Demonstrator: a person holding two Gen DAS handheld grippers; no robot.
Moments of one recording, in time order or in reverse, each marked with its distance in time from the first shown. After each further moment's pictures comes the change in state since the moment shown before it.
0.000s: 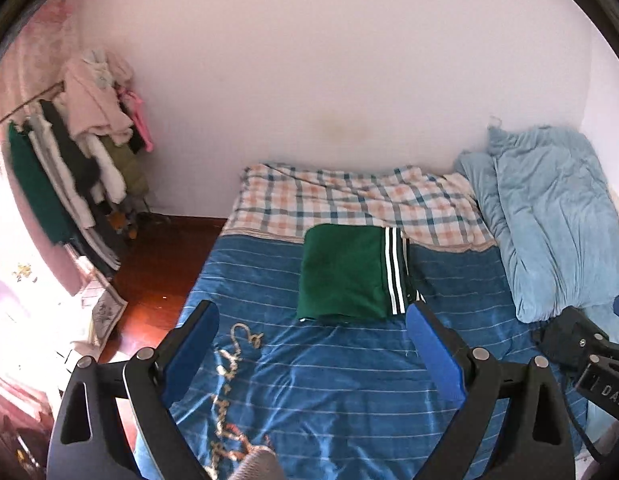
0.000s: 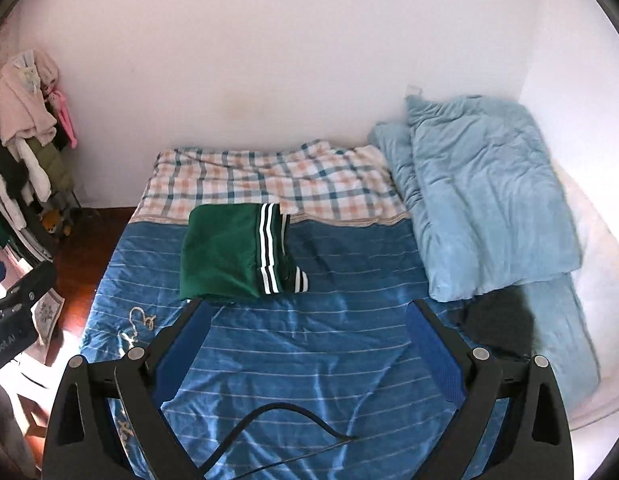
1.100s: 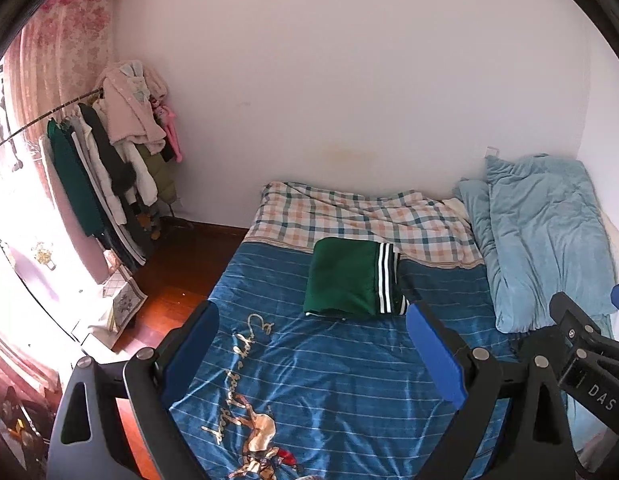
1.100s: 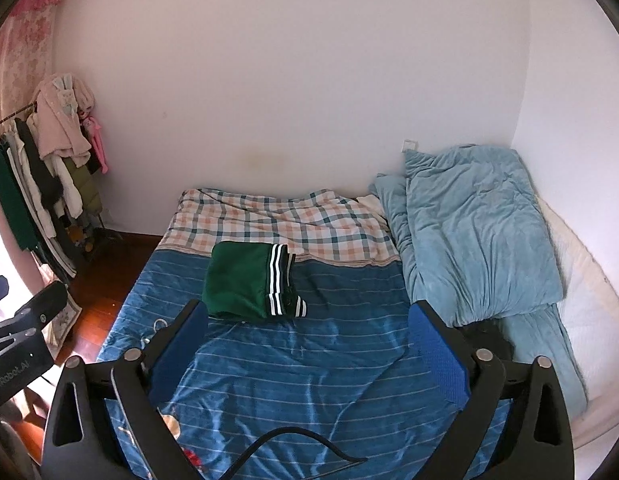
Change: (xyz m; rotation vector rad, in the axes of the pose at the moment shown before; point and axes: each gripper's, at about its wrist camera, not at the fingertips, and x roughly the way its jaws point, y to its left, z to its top) left arm -0.132 -0.016 -0.027 -0.046 -0.071 0.053; right arm -0.177 -0.053 -0.016 -0.051 -0.145 0.042
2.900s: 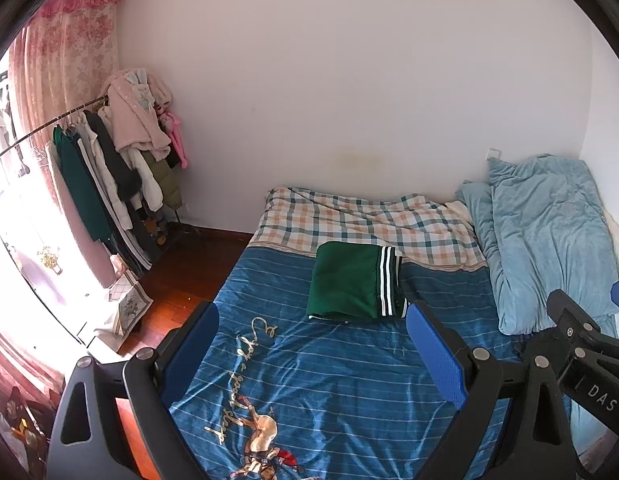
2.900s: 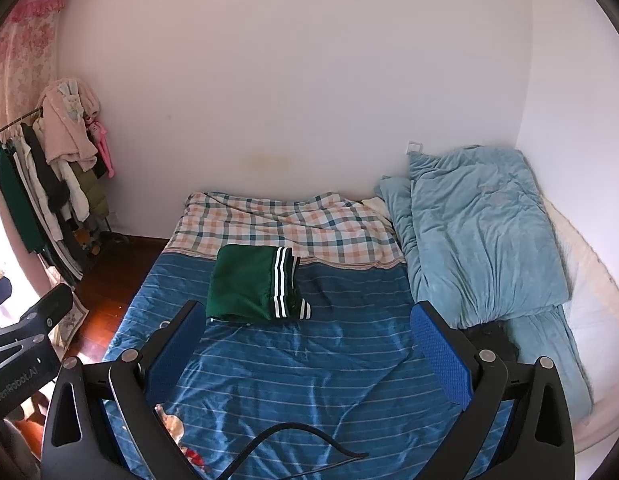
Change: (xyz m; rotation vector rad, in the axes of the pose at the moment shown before) left arm -0.013 -0.002 0.004 0.010 -0.011 0.007; right arm 0.005 -0.001 -0.006 0.013 -0.011 0.021
